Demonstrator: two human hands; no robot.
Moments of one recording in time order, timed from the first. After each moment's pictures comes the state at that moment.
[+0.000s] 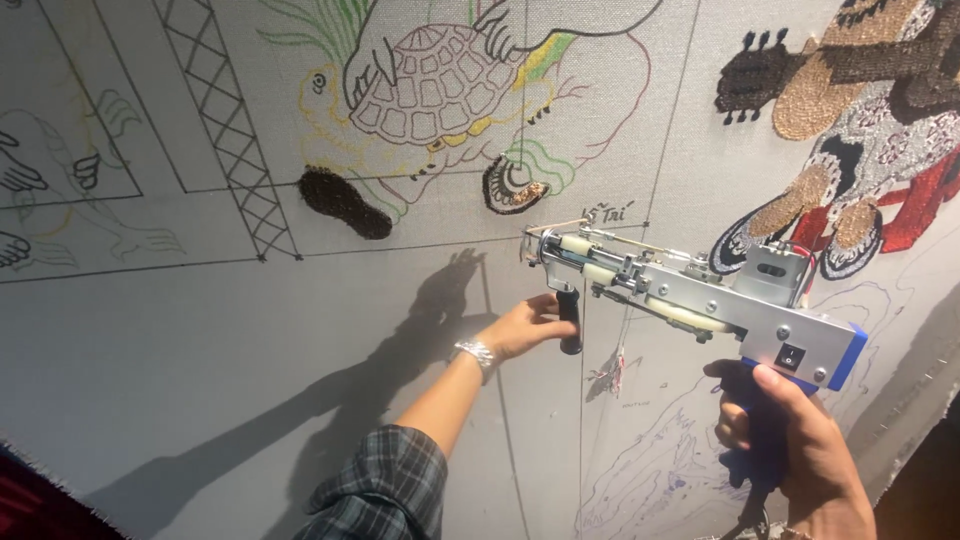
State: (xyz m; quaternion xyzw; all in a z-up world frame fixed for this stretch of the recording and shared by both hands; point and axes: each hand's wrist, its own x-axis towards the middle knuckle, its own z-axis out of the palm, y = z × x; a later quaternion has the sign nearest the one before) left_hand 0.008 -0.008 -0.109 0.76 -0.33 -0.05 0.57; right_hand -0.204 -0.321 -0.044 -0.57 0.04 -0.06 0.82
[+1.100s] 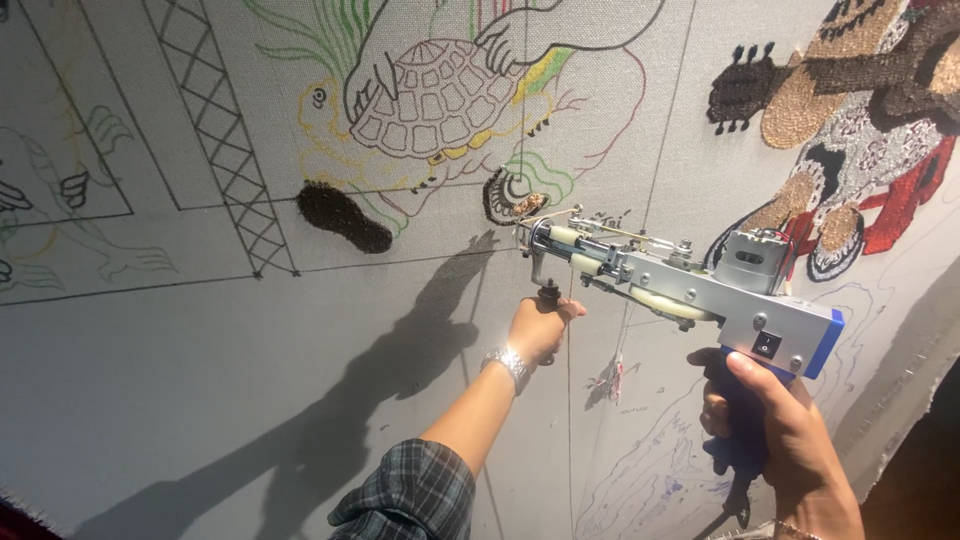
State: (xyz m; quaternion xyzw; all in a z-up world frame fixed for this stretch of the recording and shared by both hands) left_hand -0.028 -0.045 -0.064 0.70 -0.09 -0.01 0.71; right_hand -0.199 -0.292 -0.024 -0.62 0.03 -0.08 0.78
